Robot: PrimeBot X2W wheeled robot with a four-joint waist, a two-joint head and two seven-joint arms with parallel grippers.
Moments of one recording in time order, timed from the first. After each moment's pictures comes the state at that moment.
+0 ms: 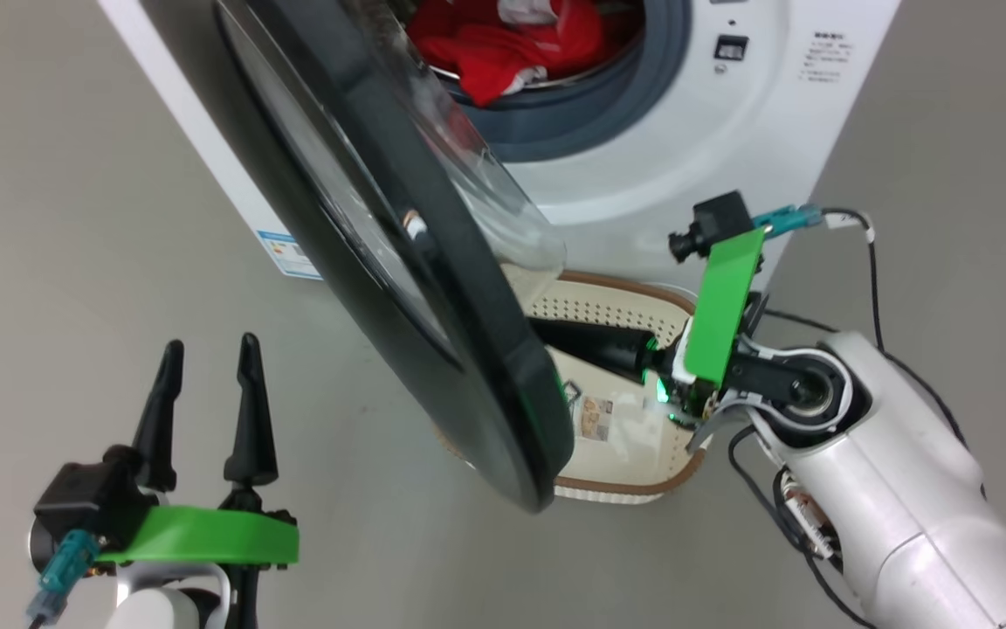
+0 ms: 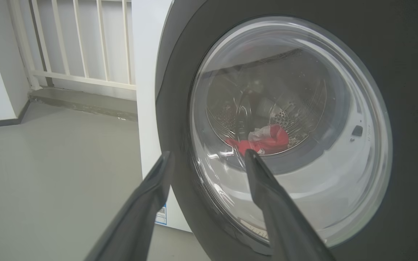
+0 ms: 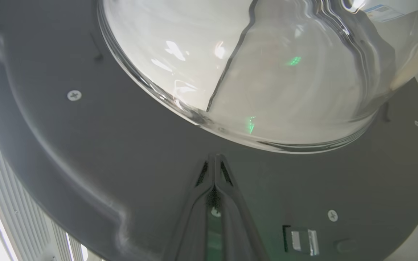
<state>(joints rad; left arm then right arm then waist) -0.24 0.03 0.00 0.19 -0.29 -0.02 -0.25 -0.69 -0.09 0.42 0.48 1.69 0.12 0.76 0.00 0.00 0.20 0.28</state>
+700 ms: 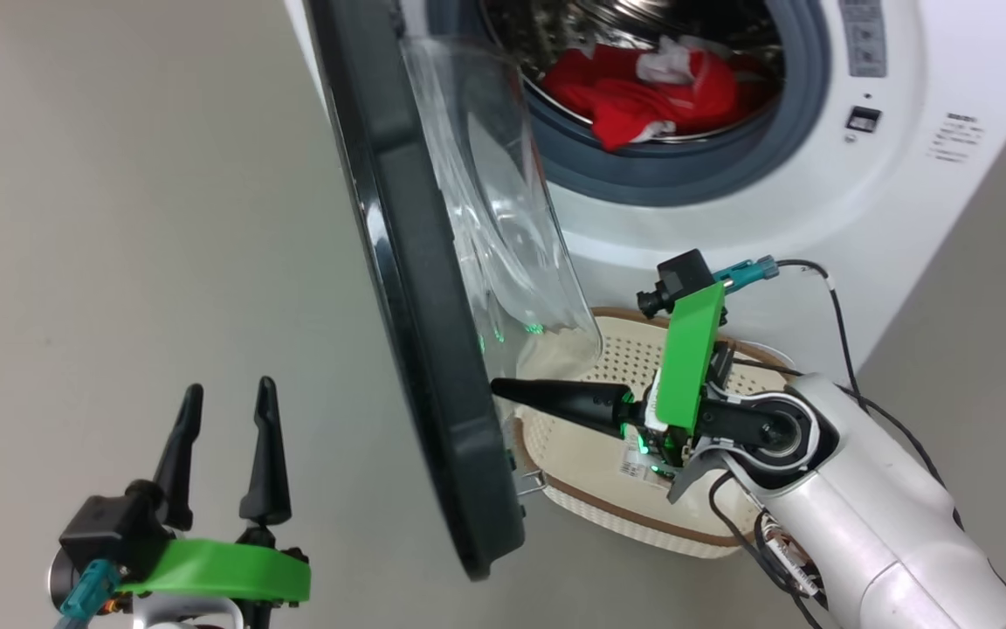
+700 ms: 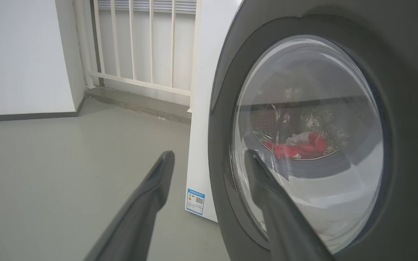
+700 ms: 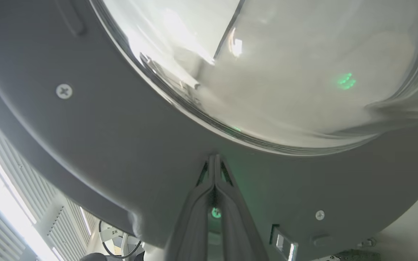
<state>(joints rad) -0.18 0.03 -0.02 0.20 -0.30 -0.01 -0.25 -0.65 -0.08 0.52 0.52 1.74 0.12 0.75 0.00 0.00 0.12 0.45</state>
